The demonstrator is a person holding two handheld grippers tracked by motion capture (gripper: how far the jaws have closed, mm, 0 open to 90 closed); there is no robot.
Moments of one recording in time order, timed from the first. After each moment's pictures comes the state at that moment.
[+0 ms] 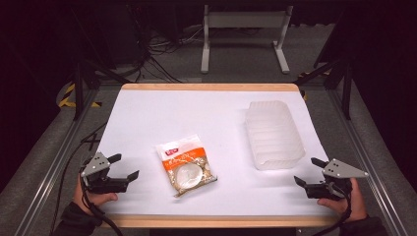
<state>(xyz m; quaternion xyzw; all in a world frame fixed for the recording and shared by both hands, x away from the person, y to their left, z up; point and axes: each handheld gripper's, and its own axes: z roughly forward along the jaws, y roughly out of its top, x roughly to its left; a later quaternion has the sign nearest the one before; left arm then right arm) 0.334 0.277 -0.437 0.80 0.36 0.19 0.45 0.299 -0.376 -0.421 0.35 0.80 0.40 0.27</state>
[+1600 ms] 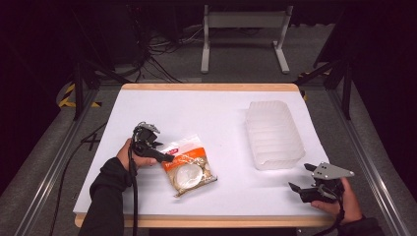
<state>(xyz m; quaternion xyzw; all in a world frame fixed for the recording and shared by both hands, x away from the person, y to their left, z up) 0.455 0.184 -0.436 0.88 0.34 -0.05 0.33 0.301 -0.363 -0.435 0.34 0.84 0.35 0.24</state>
